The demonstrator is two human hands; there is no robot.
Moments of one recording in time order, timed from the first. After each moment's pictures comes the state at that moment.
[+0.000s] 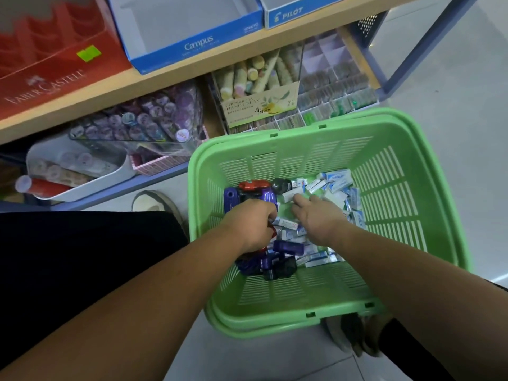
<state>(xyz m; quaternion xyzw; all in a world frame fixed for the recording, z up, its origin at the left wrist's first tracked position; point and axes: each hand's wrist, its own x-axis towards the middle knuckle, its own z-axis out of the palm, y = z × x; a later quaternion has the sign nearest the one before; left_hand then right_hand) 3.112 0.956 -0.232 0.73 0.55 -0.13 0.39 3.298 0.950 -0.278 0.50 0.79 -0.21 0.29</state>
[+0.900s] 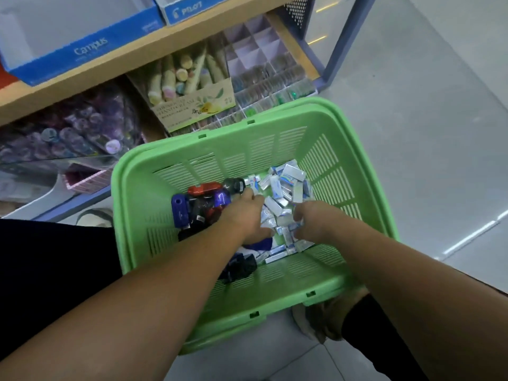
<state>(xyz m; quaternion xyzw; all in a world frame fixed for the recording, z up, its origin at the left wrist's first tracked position) 3.200 0.963 -0.291 0.79 0.49 -0.22 0.31 3.378 0.923 -0.255 0.67 0.59 -0.39 0.22</state>
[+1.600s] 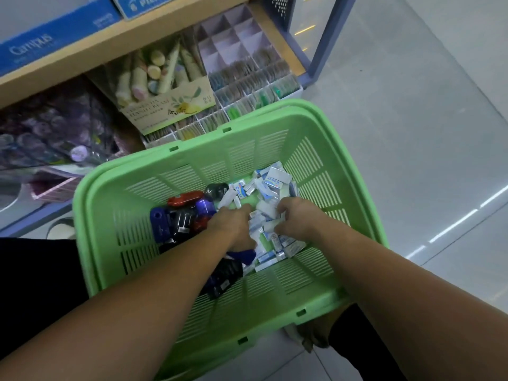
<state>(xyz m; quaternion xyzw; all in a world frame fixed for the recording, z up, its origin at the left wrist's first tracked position) 3.213 0.964 -0.314 0.74 0.51 -0.29 0.34 3.387 0.933 -0.278 0.72 0.52 -0.45 0.10</state>
